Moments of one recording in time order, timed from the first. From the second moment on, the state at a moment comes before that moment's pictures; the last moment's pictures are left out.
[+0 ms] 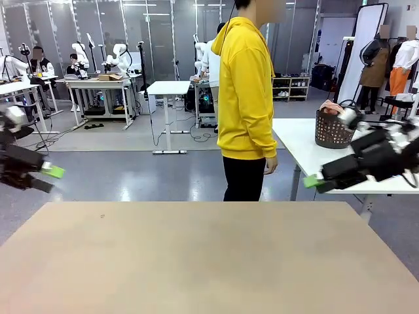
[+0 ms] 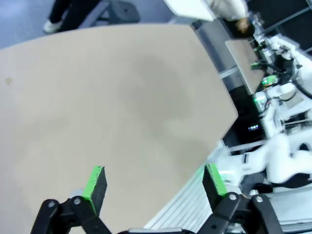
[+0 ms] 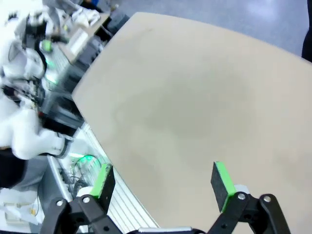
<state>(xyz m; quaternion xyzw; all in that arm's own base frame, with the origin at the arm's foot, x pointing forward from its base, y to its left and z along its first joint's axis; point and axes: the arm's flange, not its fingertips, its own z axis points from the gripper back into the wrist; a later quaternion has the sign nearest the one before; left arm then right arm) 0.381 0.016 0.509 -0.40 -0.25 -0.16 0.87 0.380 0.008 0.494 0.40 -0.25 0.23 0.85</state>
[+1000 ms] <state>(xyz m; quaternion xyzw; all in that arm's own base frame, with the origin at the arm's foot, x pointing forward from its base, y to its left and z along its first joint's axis) 0.263 0.208 0.450 -0.53 -0.32 0.02 0.79 0.271 -0.204 0.440 0.53 -0.33 0.00 0.78</state>
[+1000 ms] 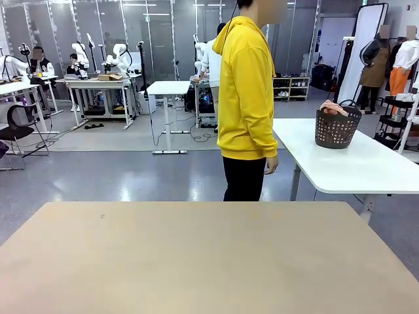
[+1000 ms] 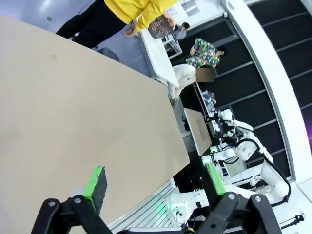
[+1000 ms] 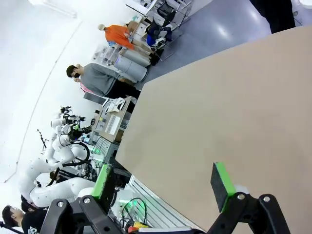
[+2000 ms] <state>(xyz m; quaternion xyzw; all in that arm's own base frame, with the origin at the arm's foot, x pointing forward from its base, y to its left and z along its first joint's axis) 0.261 0.208 0.449 -0.52 -0.32 0.03 0.79 0.270 -0.203 0.439 0.52 -0.32 0.00 0.79</state>
